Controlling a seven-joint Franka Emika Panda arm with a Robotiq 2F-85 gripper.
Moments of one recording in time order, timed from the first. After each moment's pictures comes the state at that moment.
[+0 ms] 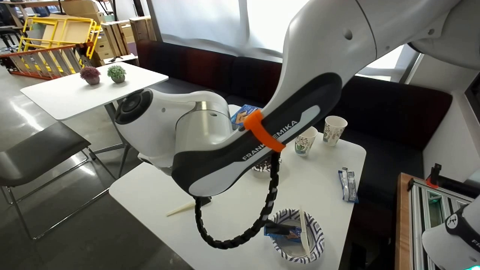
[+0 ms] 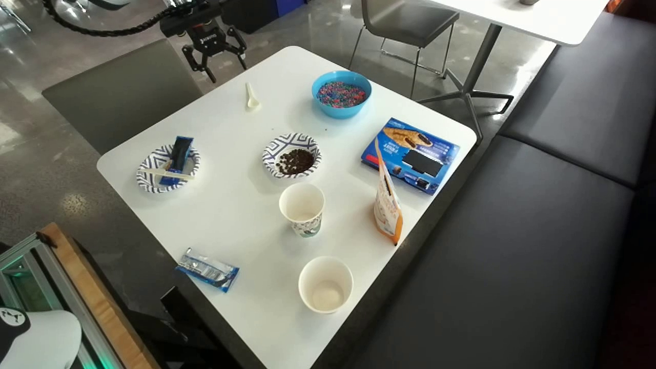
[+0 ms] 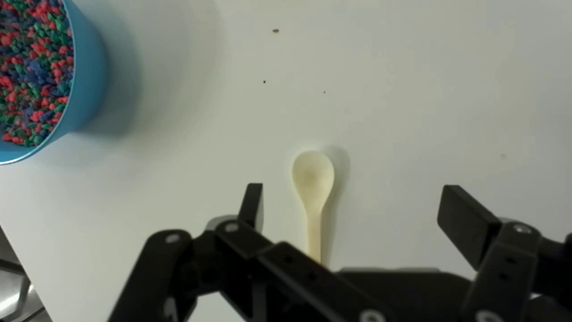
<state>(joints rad) 0.35 0.65 0.13 -1.54 -0.49 2.06 -0.27</state>
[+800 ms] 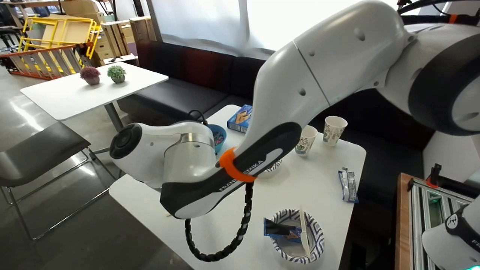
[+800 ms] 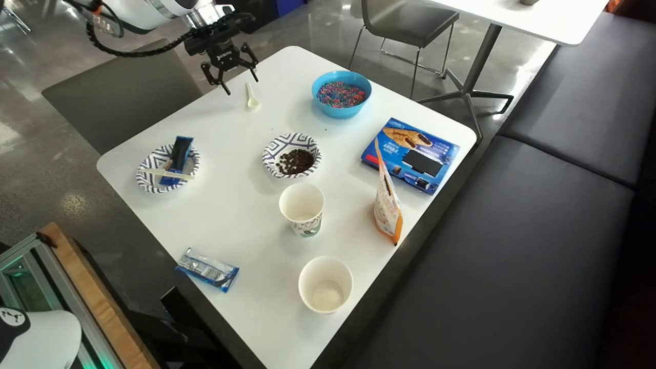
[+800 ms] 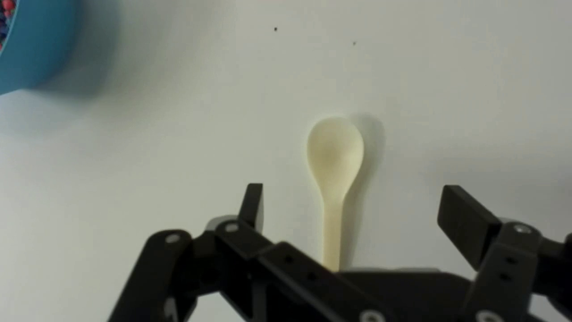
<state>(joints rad) 0.39 0.88 0.11 -1.32 -0.52 2.04 -0.31</state>
